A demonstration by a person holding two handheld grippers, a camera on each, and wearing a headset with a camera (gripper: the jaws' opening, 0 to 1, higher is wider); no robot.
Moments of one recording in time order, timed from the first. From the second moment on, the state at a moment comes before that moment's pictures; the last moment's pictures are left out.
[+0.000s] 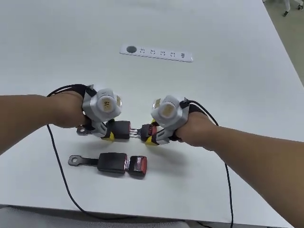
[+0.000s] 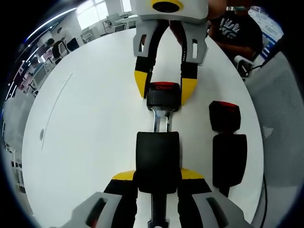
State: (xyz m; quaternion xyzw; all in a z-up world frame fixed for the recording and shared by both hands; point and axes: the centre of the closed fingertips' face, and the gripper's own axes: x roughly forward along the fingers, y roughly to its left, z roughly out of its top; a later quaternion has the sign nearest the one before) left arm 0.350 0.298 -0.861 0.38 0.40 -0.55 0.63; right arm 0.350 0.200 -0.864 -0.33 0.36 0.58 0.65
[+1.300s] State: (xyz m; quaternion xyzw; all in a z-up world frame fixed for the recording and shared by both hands) left arm 0.345 0.294 -0.846 0.39 0.37 -0.48 0.69; right arm 0.348 0.070 -0.858 -0.39 0.38 0.46 0.70
